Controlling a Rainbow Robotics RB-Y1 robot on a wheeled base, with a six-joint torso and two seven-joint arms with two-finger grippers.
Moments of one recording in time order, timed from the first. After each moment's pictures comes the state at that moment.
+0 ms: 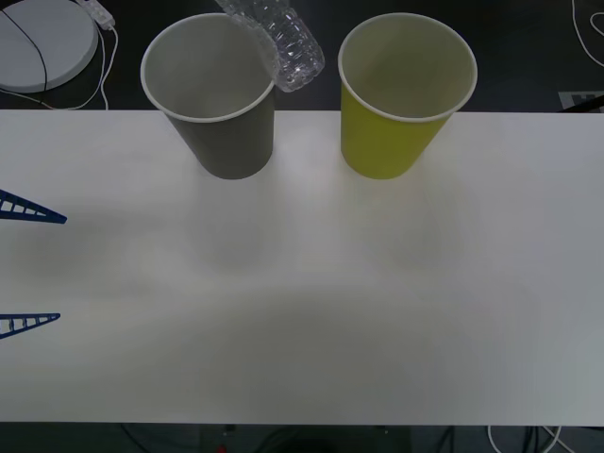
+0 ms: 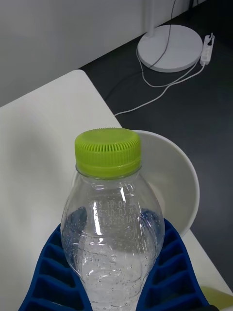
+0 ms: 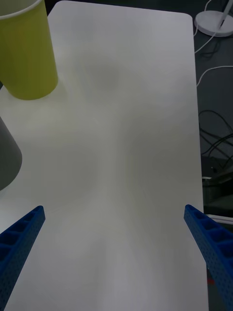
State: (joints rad) right arm -1.57 -0.66 0.70 -1.32 1.71 -1.16 -1.42; left arm 0.32 1.20 0.47 -1.97 -1.04 -1.32 0.11
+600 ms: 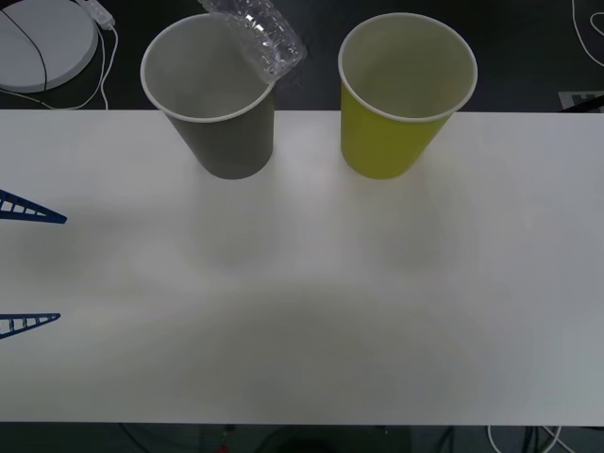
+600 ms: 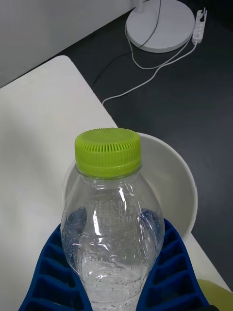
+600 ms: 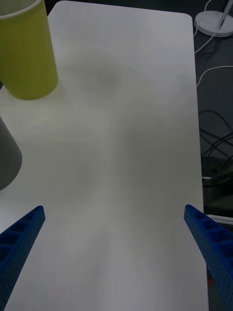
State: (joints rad) right arm -1.73 -0.52 0.79 -1.05 1.75 -1.19 -1.42; left arm 0.32 1.20 0.47 -1.97 -1.04 -1.32 0.11
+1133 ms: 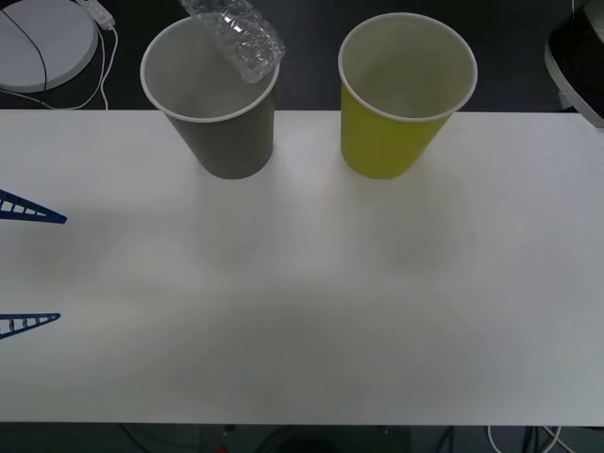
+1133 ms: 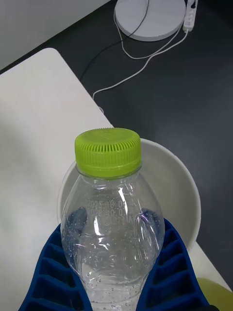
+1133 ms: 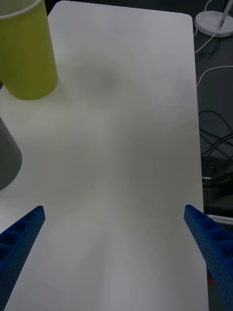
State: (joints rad) right arm -1.83 -0.38 0.83 -0.84 1.79 -1.19 -1.42; left arm 0.32 1.20 0.47 -1.97 -1.04 -1.32 0.11
